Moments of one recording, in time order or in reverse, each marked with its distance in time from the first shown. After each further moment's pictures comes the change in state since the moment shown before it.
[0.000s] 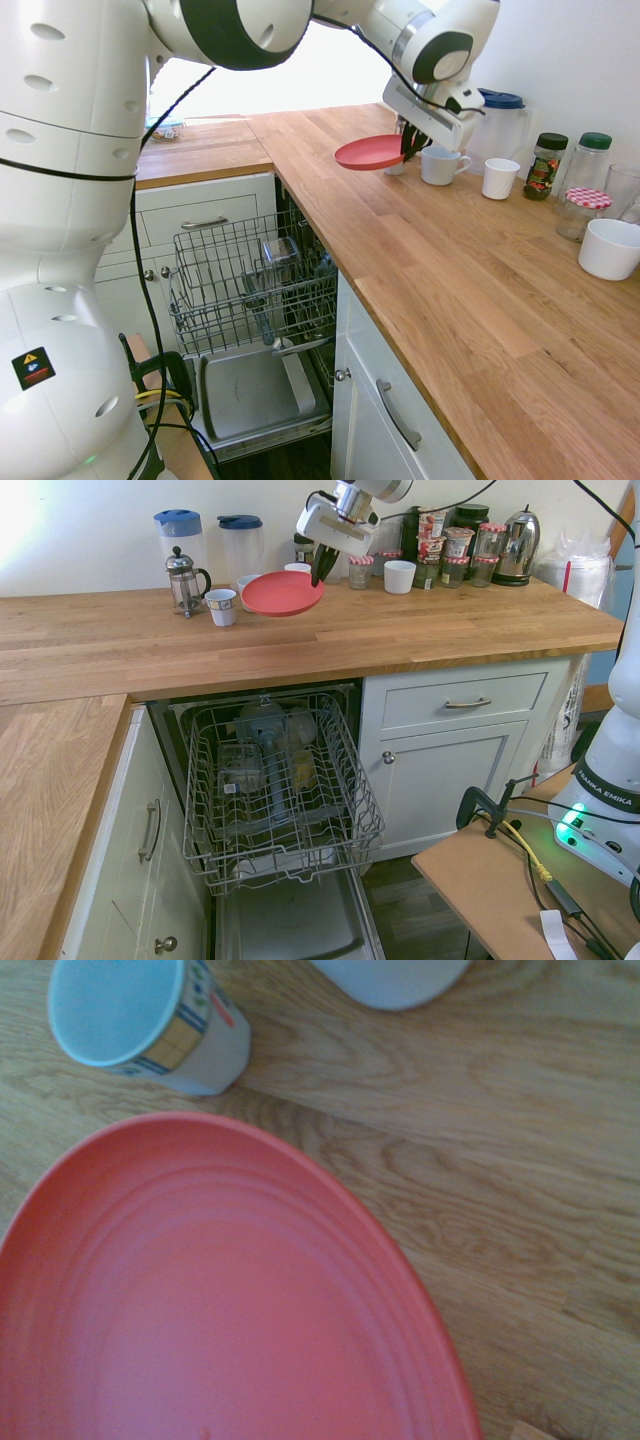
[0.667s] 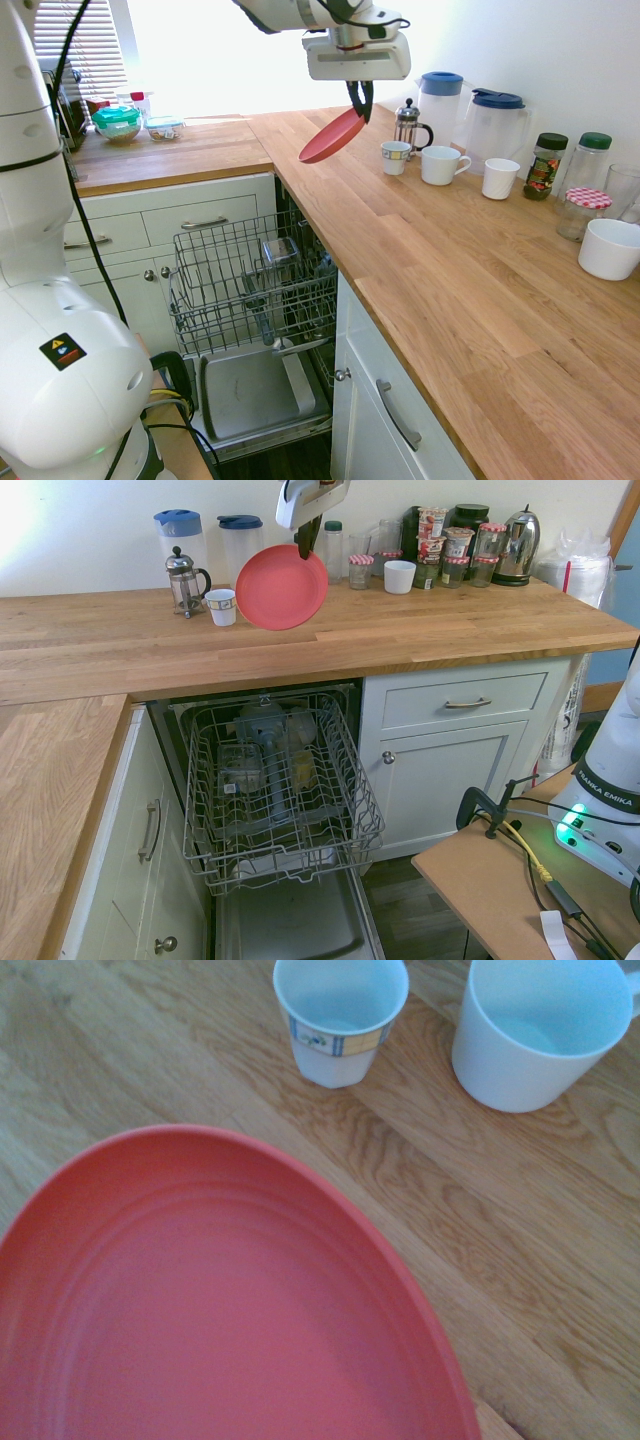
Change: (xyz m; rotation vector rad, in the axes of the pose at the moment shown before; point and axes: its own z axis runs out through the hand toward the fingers) arm -0.187 -0.041 -0.032 -0.211 0.401 -0.479
